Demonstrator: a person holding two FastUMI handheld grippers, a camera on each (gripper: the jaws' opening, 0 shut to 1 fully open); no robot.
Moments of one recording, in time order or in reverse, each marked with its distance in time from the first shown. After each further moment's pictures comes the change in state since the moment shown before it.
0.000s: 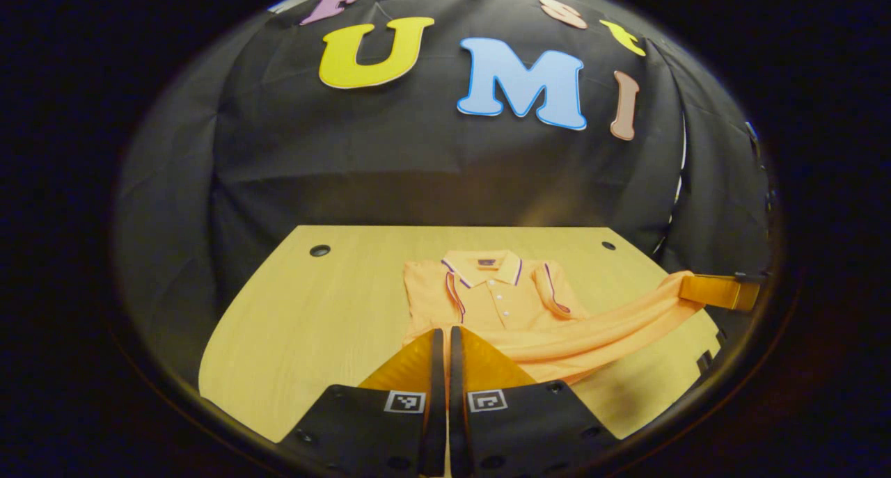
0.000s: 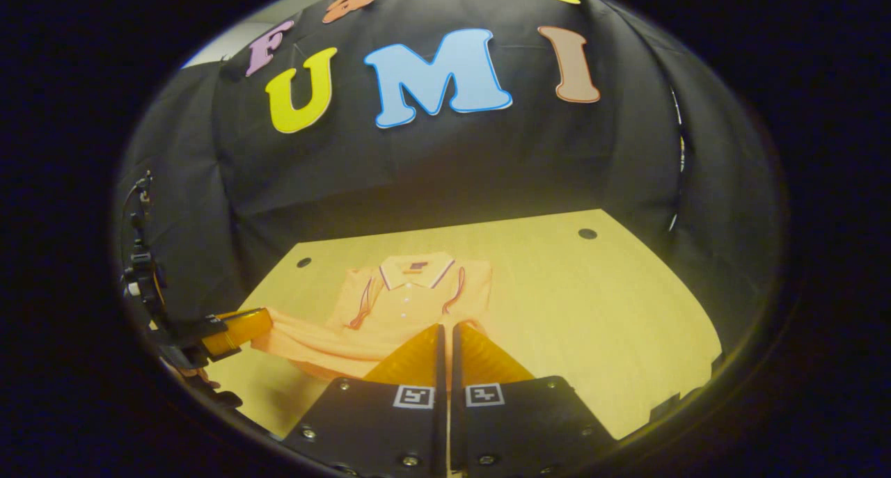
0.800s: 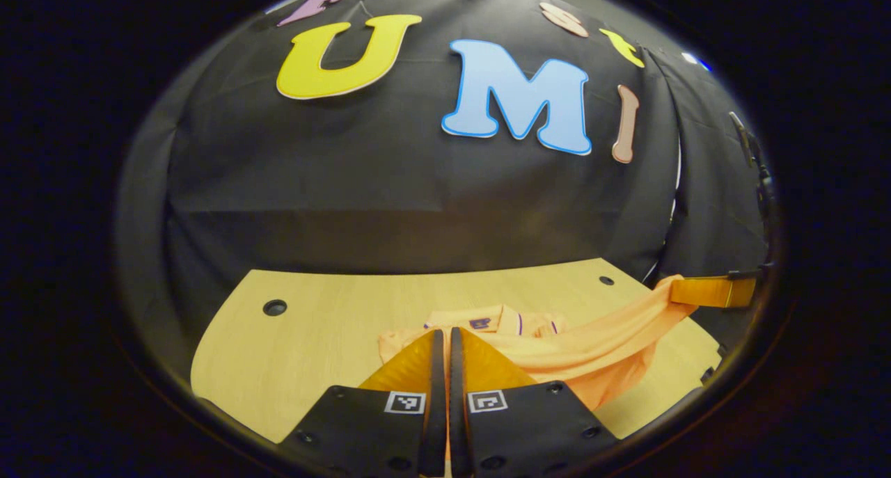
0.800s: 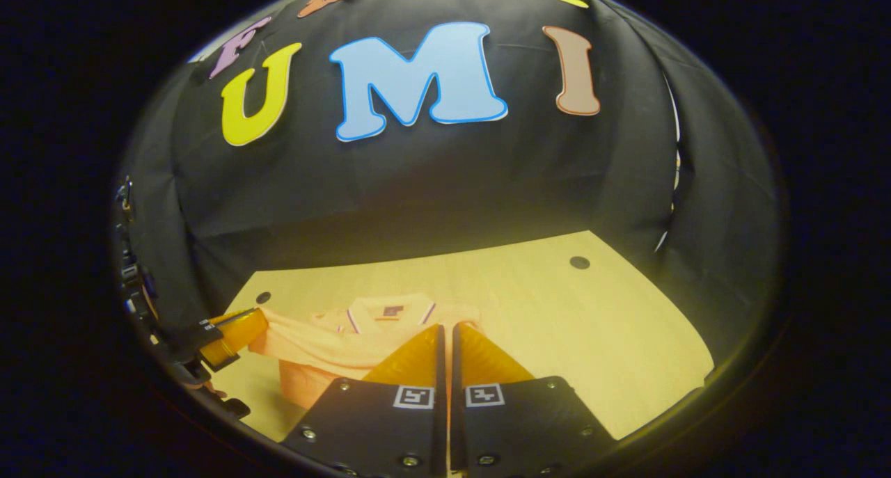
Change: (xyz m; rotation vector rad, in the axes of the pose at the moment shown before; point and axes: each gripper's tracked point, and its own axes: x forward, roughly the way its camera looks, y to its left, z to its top) left arm 0.123 0.005 0.085 -0.003 -0.115 -0.103; right arm 0.092 -0.004 0.071 0.018 -0.021 -0.129
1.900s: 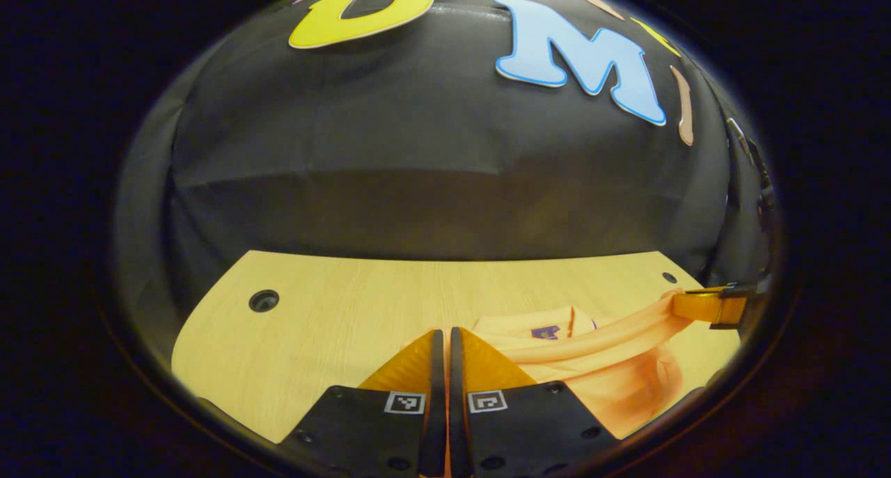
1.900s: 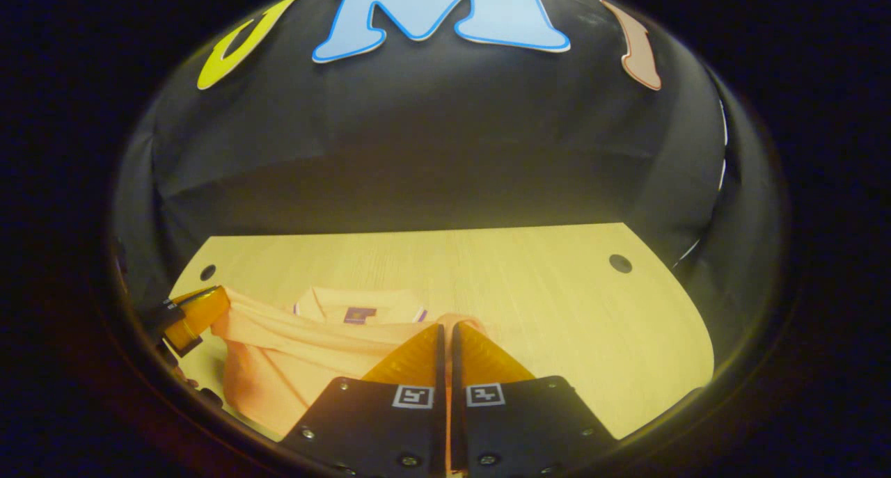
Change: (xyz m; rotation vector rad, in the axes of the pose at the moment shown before) left arm 0.128 0.066 -0.051 -0.044 0.095 0.142; right arm 0.157 0.005 -0.037 -0.113 0.156 -0.036
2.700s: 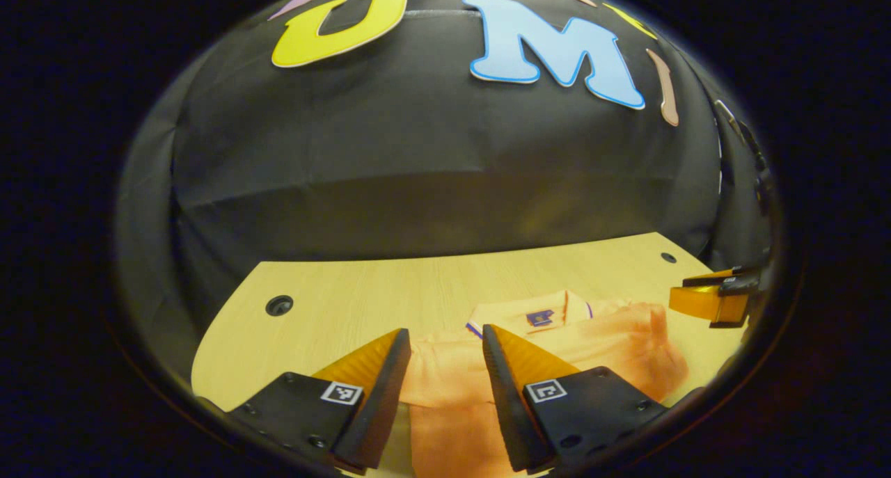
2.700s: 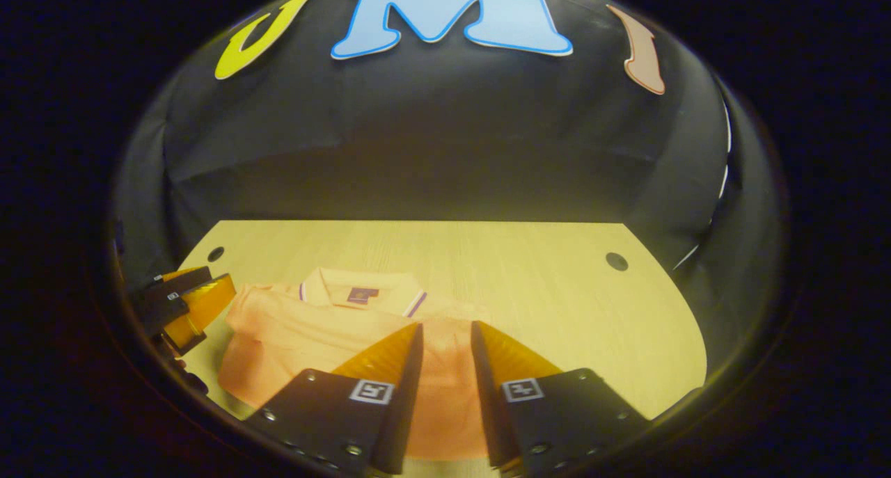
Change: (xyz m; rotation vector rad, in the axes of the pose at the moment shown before) left arm -0.043 -0.021 0.008 0.096 -0.018 0.018; right arm -0.034 -0.010 -0.011 -0.014 -0.019 0.039
